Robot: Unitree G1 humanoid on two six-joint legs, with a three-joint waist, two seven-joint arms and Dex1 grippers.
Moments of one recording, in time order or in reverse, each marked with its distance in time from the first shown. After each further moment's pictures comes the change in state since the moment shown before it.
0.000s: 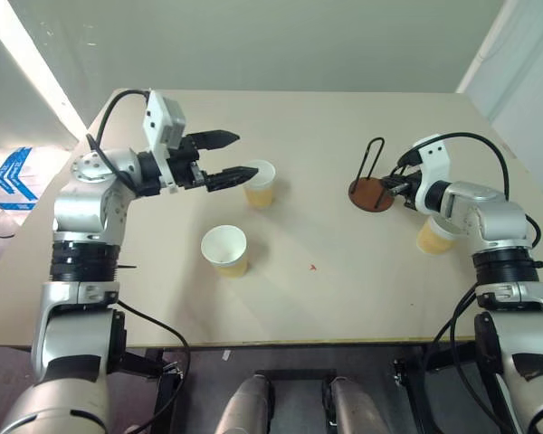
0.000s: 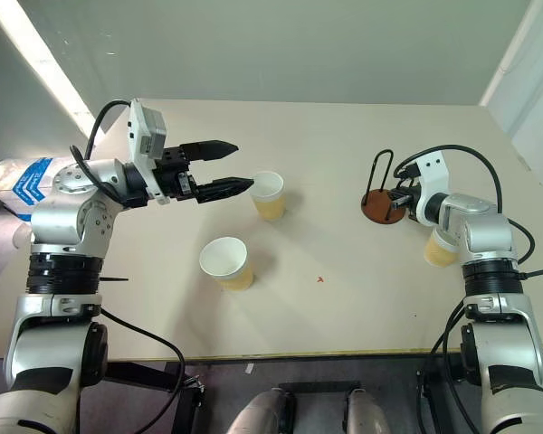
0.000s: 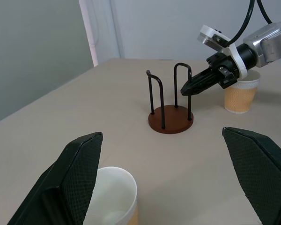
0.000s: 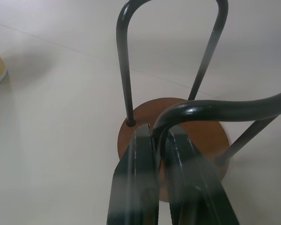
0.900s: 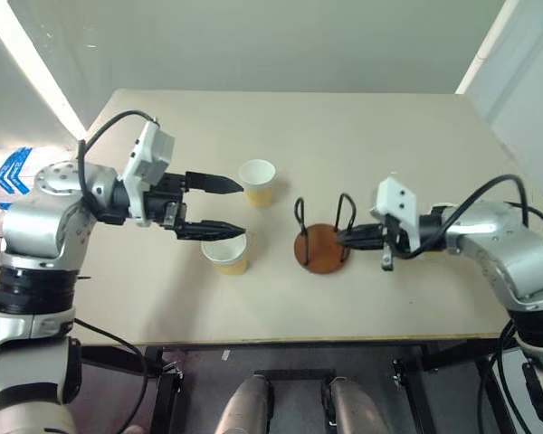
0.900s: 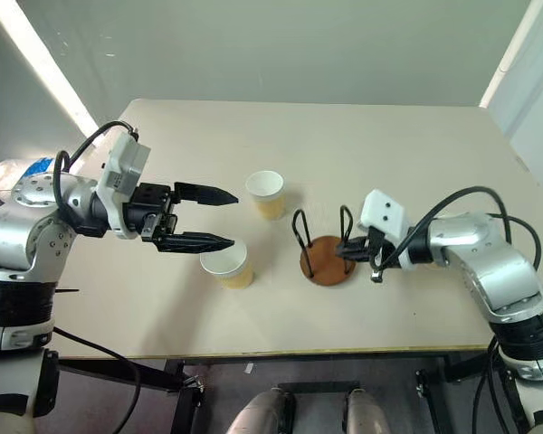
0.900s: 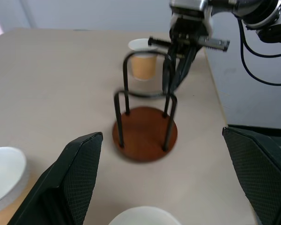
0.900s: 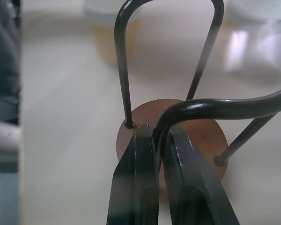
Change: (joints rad) left arm 0.167 0.198 -0.032 -0.326 -0.144 0.229 -0.264; right arm 0.280 -0.229 0.217 -0.803 0.156 0.121 0.430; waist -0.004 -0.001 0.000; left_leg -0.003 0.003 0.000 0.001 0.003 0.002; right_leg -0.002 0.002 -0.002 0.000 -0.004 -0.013
